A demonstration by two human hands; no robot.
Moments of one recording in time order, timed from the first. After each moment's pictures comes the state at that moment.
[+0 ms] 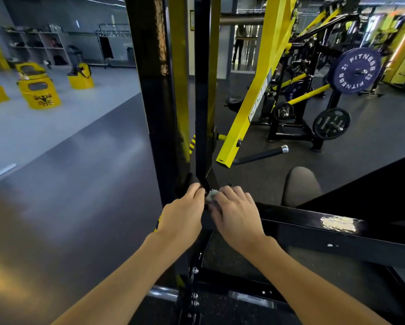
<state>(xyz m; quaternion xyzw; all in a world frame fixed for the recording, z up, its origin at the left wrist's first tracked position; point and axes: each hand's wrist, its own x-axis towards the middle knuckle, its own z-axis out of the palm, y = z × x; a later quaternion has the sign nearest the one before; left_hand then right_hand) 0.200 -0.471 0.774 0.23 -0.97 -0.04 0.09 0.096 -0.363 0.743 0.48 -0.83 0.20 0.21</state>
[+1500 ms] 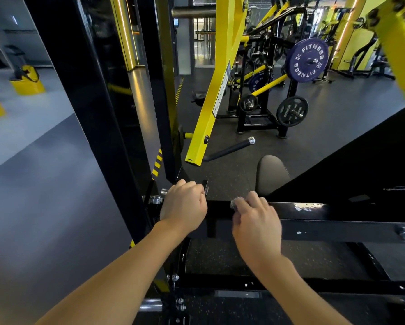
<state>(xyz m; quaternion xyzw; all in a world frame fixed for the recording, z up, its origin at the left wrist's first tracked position) 0.113 -0.463 0.751 0.15 -0.96 -0.14 0.21 0.072 -0.292 0.734 0.31 -0.88 0.23 0.26</state>
